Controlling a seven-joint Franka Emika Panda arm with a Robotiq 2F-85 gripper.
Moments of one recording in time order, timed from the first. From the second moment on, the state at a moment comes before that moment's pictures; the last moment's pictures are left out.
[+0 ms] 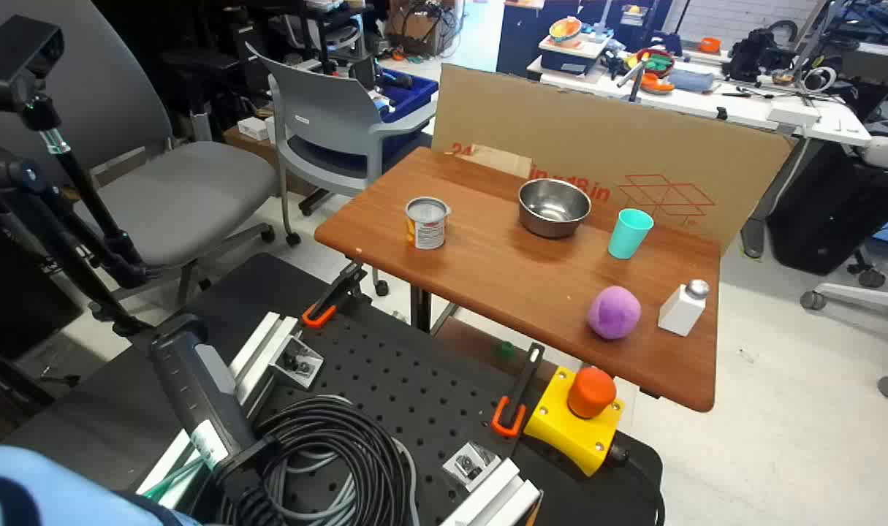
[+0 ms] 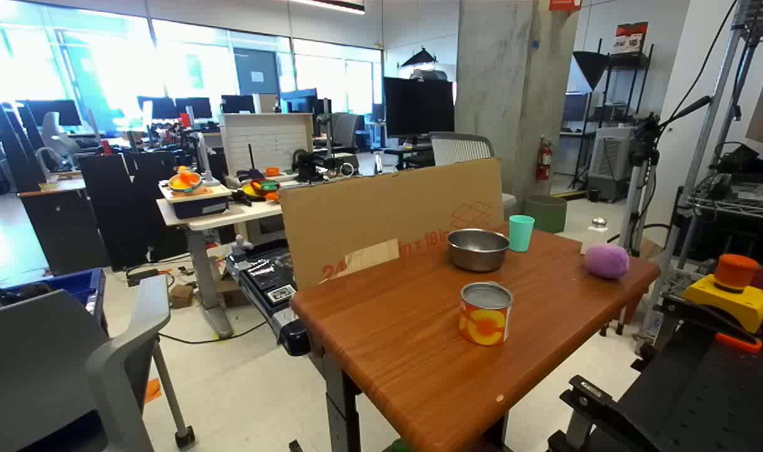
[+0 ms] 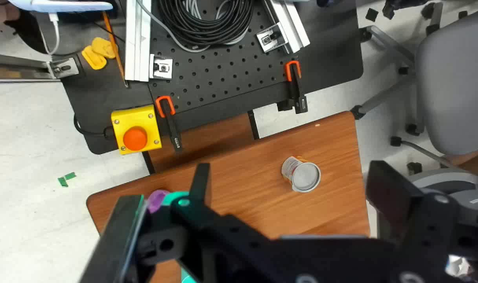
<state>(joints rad) -0.08 -0.74 -0.24 -2.42 0.06 1.57 -0.07</state>
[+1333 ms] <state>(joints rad) -0.08 -0.65 -0.13 -2.70 0.05 1.88 -0.07</state>
